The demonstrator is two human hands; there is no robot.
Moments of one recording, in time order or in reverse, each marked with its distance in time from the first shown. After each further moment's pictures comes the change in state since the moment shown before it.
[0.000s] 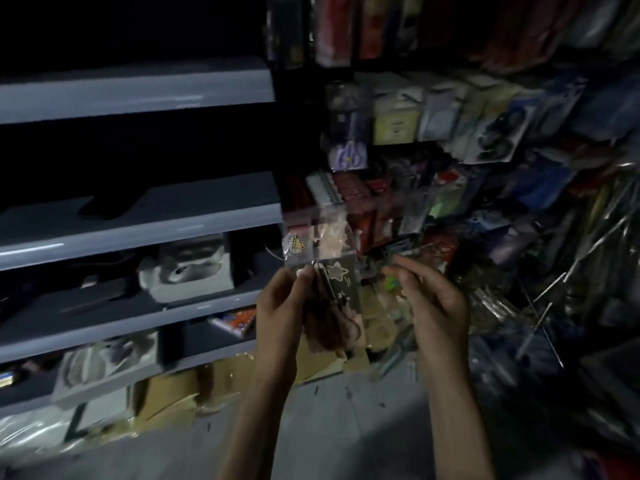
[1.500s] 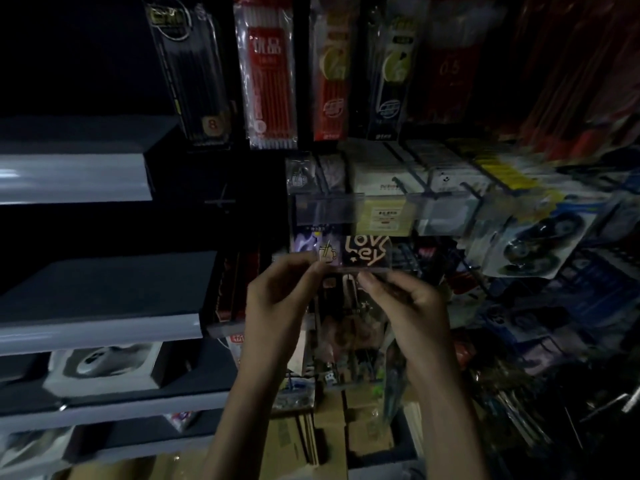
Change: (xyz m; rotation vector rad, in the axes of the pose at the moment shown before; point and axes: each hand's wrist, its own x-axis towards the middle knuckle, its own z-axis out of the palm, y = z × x) left_hand 0.247 0.010 0.164 0.039 0.036 0.299; right_hand 0.306 0.011 0.018 0.056 -0.355 0.049
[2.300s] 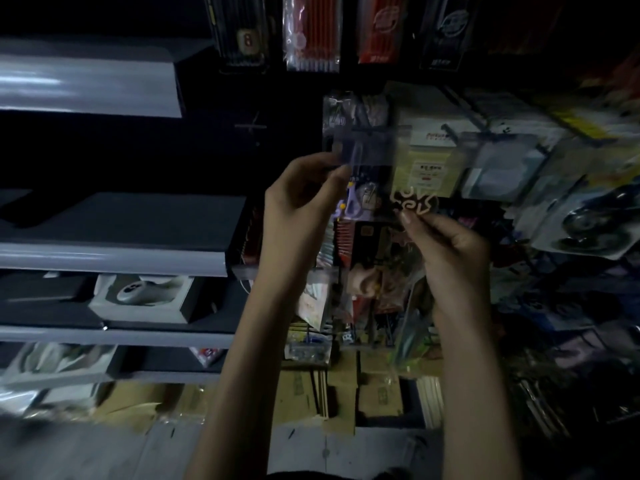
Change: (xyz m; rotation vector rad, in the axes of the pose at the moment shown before) left_hand 0.018 0.019 0.001 0.062 0.141 0.059; right_hand 0.022 0.017 -0.001 -0.018 0.123 0.021
